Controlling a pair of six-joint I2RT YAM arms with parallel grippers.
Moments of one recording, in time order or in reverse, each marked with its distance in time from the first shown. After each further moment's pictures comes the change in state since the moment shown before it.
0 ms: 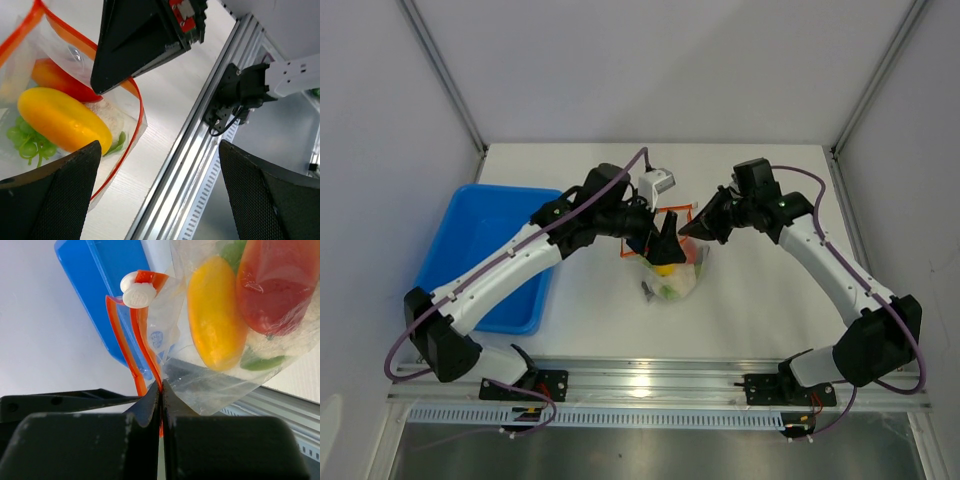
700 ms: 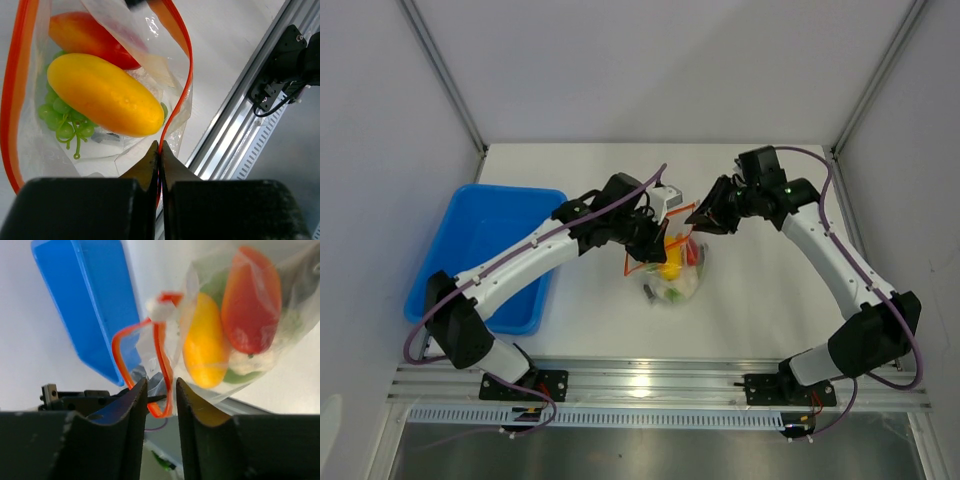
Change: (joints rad) left arm -0.015 0.103 -0.026 -0.089 -0.087 0.139; right arm -0.032 0.030 0.108 -0.103 0.049 -0.201
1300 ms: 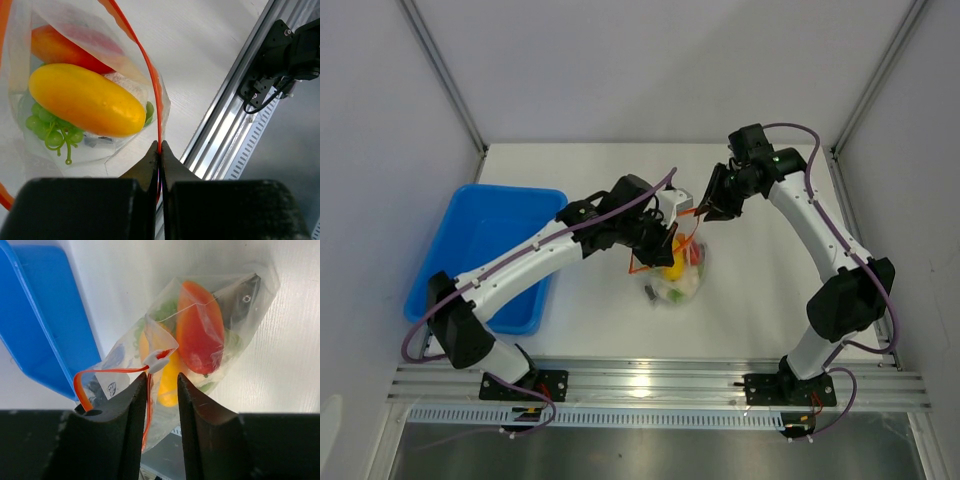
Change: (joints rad) left arm -0.067 0.004 0.058 -0.035 -0.025 0.002; right arm -0.024 0.243 0.315 -0.261 0.161 -0.247
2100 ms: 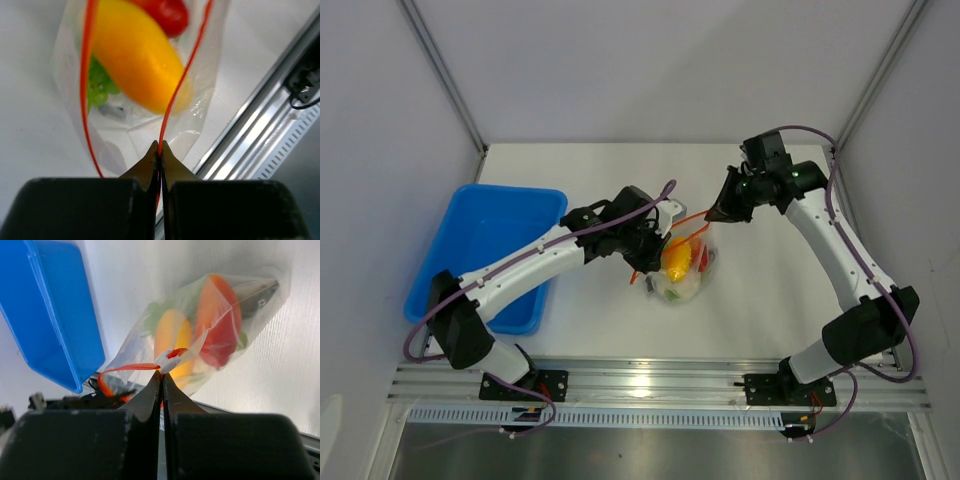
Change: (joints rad) left arm -0.004 -0.001 -0.067 -0.029 -0.129 0.028; right arm -0.008 -0.139 -0.096 0.046 0.005 -0.004
